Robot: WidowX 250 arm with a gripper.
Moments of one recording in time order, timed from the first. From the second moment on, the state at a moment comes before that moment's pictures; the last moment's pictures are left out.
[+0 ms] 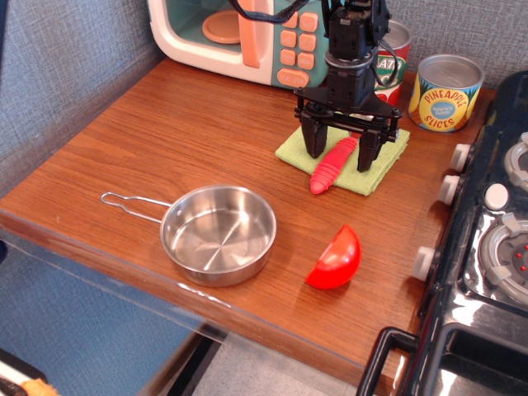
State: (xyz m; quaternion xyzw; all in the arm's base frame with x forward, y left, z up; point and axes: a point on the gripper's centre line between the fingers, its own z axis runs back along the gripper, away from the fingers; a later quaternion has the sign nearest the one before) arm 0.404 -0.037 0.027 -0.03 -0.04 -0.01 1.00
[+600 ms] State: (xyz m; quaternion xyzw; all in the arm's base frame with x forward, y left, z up) arm 0.402 -0.036 0.022 -0.02 -0.04 -0.01 1.00
